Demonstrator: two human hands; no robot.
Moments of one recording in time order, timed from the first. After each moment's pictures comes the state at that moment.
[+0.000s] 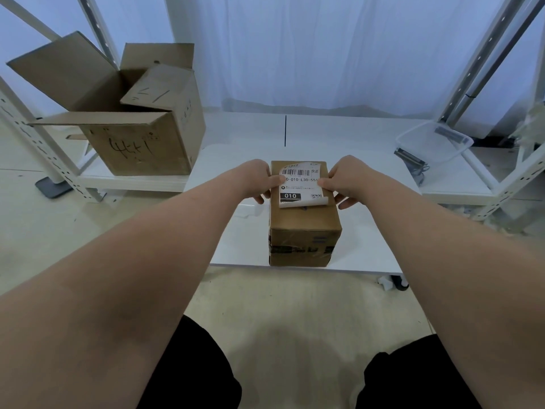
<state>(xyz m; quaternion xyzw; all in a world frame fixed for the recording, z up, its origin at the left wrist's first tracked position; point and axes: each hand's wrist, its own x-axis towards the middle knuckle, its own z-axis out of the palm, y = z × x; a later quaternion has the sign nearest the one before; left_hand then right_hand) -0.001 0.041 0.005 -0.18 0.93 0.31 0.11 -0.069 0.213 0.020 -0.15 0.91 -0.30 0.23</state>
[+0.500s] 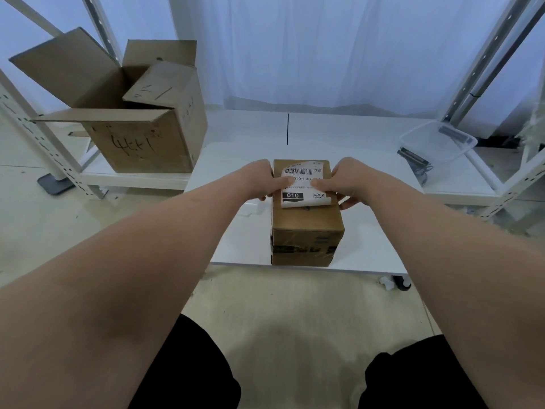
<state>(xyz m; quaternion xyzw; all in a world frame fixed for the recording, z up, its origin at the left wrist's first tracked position) 0.002 0.047 0.004 -0.18 0.93 0.31 0.10 -0.064 0.207 0.020 -0.15 0.91 -0.30 0.26</state>
